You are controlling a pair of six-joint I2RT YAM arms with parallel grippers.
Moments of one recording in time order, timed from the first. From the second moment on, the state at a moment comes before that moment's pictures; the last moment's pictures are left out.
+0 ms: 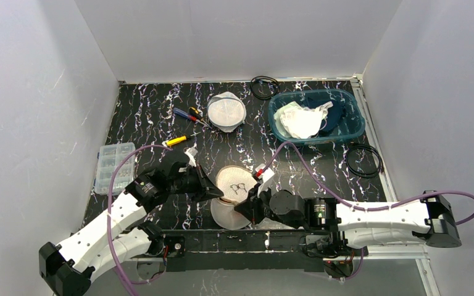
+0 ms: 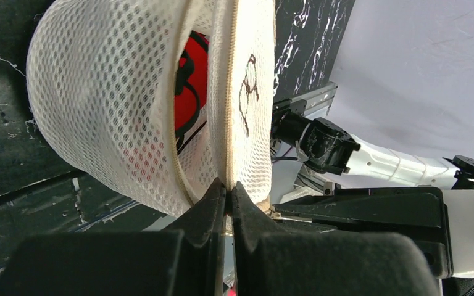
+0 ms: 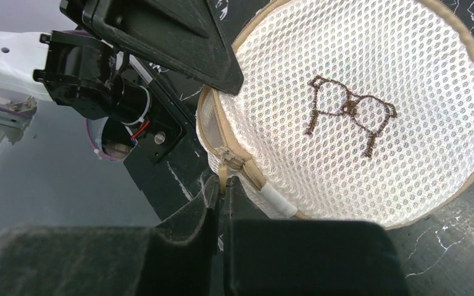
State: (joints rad) left arm -0.69 0.82 0.69 -0.63 0.32 -1.14; right arm 1.49 0.97 0.62 -0.04 0.36 0.66
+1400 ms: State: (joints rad) left arm -0.70 0.73 0.55 -0.47 0.30 -1.08; right arm 1.49 0.99 0.41 0.24 0.70 1.49
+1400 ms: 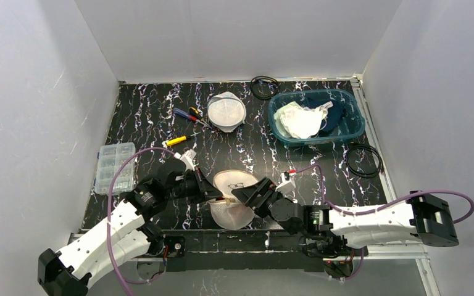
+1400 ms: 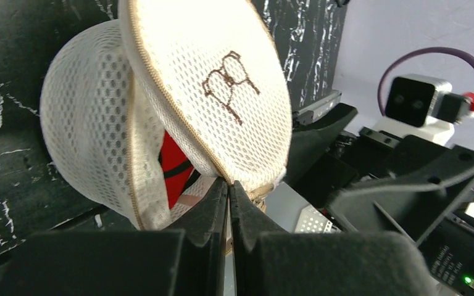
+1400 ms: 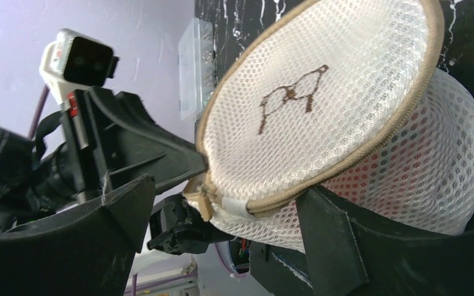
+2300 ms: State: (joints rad) left arm -0.77 0.42 0.76 -0.83 -0.02 -0.96; right arm 1.08 1.29 0.93 -0.01 0.04 0.79
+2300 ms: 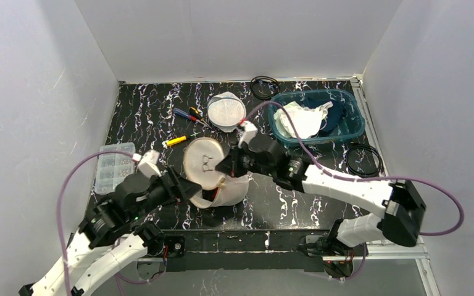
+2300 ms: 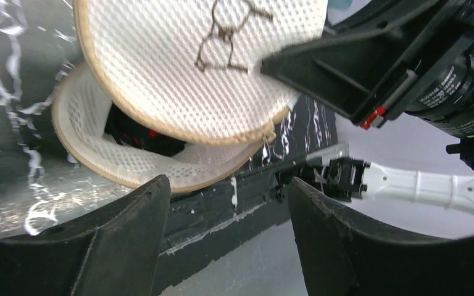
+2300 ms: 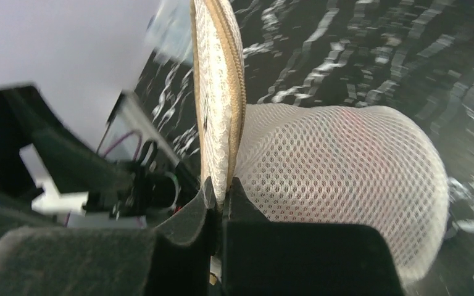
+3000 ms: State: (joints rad) left arm -0.77 0.33 0.55 -0.88 -0.26 -0.86; right arm 0.83 1.35 0.82 -0.12 -0.55 0.29
